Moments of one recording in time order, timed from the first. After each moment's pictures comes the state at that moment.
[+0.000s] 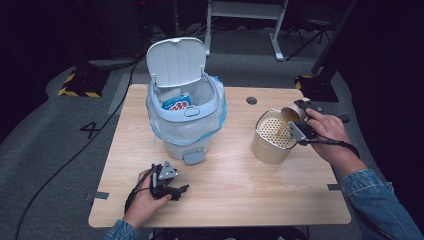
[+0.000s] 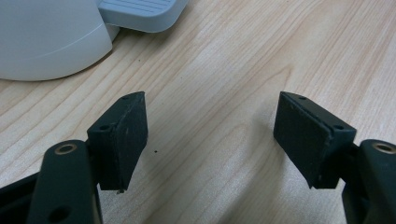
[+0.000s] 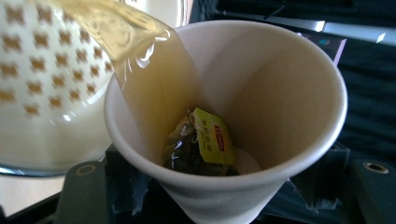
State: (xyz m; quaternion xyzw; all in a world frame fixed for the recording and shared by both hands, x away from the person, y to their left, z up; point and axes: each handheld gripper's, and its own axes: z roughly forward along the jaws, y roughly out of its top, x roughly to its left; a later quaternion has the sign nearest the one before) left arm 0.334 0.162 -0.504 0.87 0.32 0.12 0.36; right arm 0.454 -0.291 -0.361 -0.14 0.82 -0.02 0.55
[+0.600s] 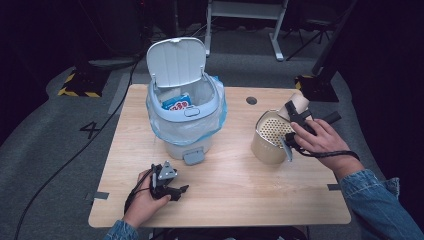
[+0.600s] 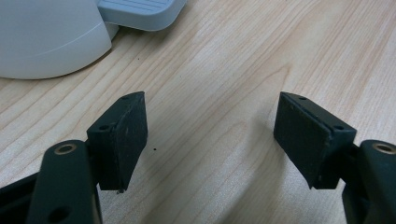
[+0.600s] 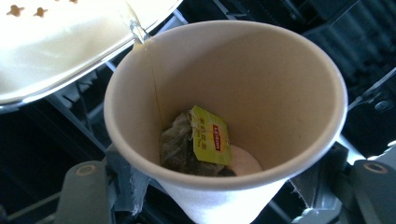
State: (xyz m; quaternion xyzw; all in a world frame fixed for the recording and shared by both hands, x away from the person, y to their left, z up) left arm 0.333 0.162 -0.504 0.87 0.32 0.12 0.36; right arm 0.436 -0.266 -0.381 -0.34 0.67 -0.24 0.62
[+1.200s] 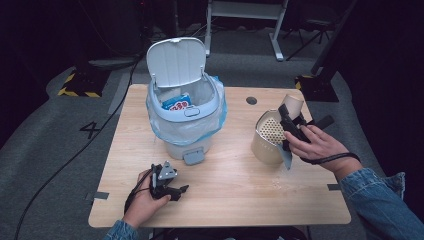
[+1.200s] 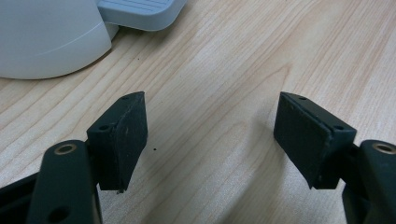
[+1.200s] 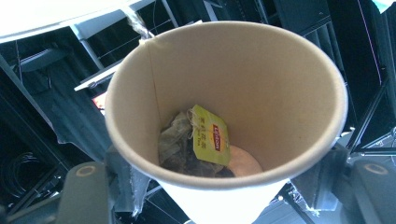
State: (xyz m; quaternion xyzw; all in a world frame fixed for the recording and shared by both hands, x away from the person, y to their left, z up) left arm 0.333 0.162 -0.504 0.87 0.32 0.12 0.36; right arm 0.423 -0.255 -0.392 -0.42 0.55 -0.33 0.65
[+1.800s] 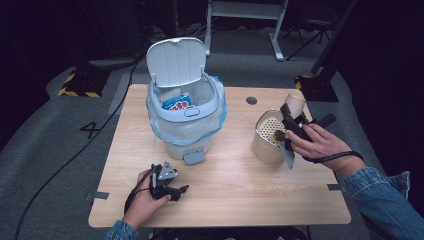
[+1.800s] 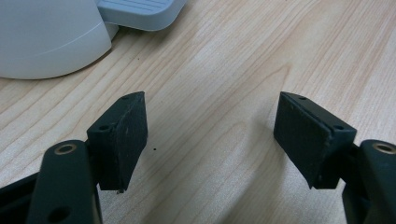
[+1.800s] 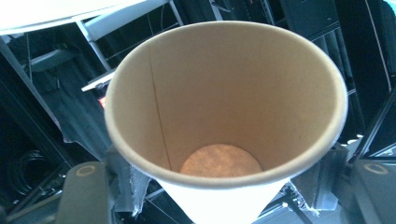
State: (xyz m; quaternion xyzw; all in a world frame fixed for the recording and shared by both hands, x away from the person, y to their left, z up) left arm 0.333 0.162 -0.504 0.87 0.32 0.12 0.36; right arm 0.425 -0.259 -0.389 -0.43 0.56 -0.34 0.62
